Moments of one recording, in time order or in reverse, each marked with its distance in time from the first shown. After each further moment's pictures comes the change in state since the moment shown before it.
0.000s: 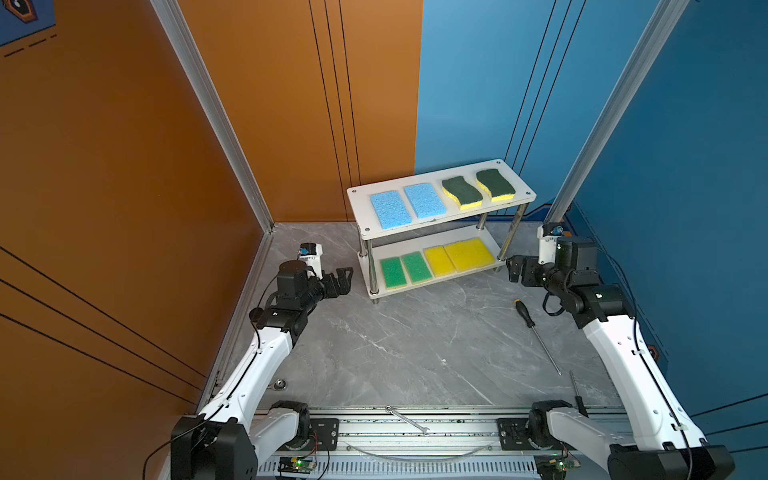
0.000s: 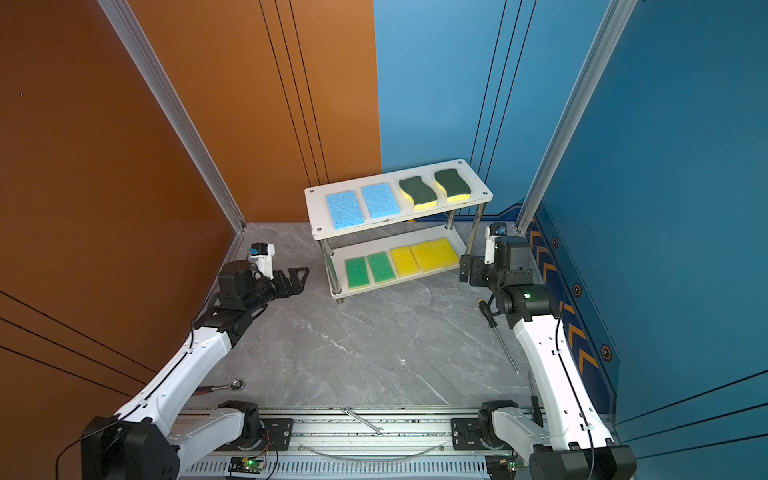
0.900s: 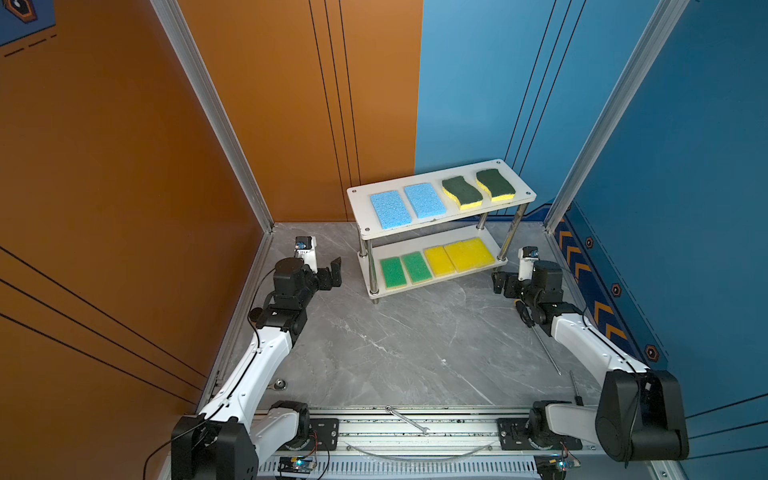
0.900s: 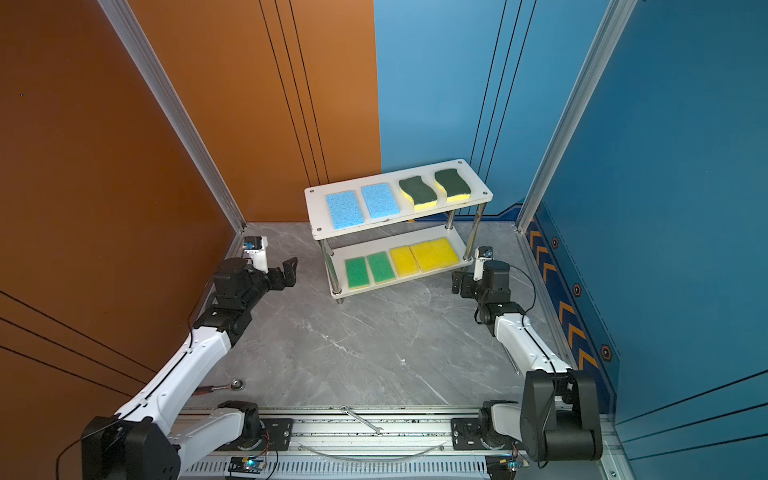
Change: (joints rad) left arm 0.005 0.014 -0.002 0.132 -0.186 0.218; right arm -0.070 0.209 -0.461 0.733 -0.096 -0.007
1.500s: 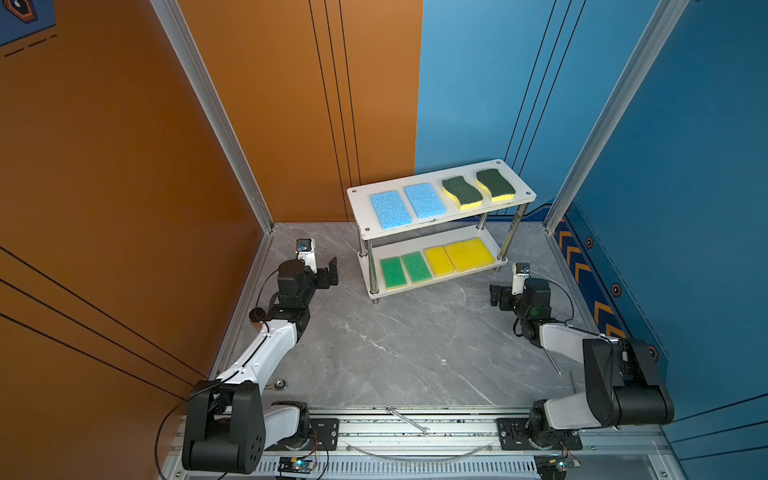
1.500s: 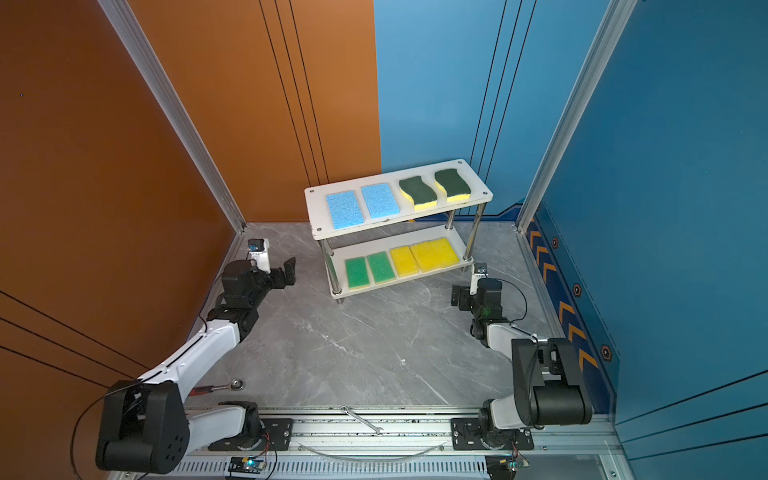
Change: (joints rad) left arm 0.053 0.143 -0.089 0.261 -0.023 0.045; right arm 0.005 0.163 -0.198 0.395 0.073 -0.061
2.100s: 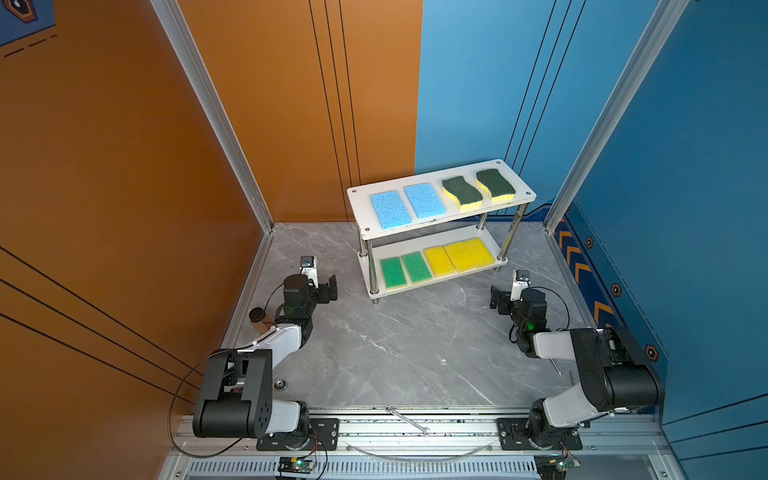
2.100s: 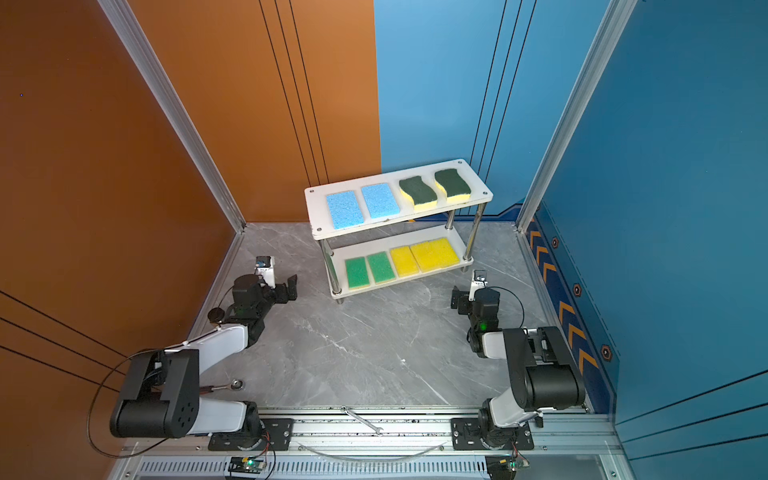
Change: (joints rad) left arm 0.040 0.148 -0.145 0.203 -0.002 0.034; right arm 0.025 0.084 -0.113 0.312 0.113 -0.002
